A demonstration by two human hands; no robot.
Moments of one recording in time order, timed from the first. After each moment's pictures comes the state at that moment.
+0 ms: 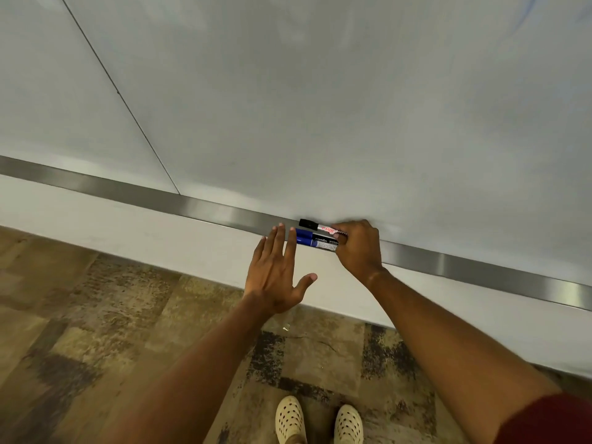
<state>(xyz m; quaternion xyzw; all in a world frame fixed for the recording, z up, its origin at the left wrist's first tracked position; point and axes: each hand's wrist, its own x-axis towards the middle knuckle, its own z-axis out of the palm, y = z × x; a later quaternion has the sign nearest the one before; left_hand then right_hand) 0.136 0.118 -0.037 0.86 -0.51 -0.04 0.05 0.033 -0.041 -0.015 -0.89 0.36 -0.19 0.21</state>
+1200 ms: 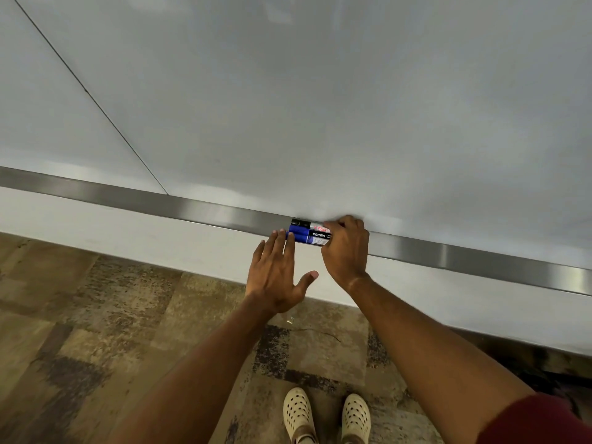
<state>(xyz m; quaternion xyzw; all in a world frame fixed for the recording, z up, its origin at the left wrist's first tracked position) 0.134 0.103 -0.049 0.86 -0.50 -0.08 0.01 0.048 -0.023 -0.041 -0.86 0.44 -0.21 0.16</state>
